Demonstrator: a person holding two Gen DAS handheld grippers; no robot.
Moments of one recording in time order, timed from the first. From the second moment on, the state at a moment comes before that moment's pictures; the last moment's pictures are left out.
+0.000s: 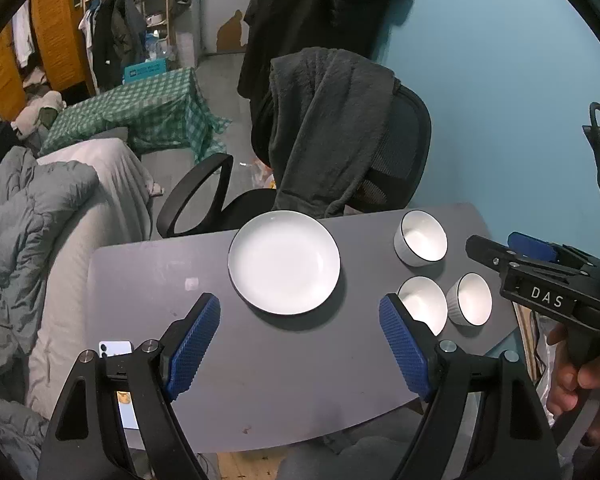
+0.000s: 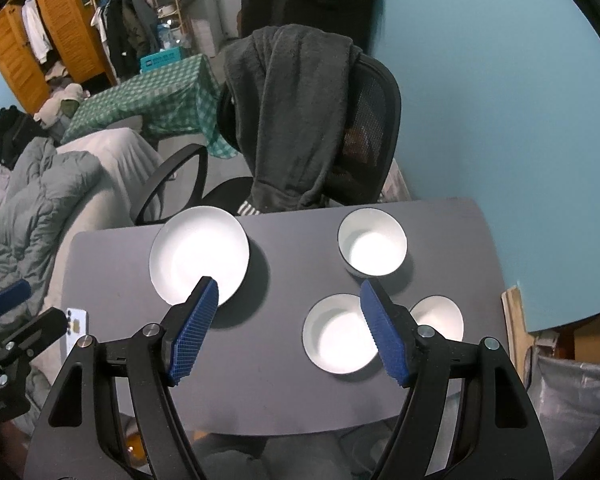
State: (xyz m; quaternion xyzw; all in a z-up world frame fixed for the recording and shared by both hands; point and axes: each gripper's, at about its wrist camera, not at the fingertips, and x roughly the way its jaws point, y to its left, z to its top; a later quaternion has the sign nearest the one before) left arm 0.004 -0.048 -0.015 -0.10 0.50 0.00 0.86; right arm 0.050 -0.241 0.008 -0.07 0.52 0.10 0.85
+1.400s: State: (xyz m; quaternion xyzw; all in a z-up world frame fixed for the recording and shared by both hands) left arm 0.063 -0.152 -0.027 -0.02 0.51 -0.15 0.85; right arm 0.035 -0.335 0.013 -0.01 0.53 -0.03 0.85
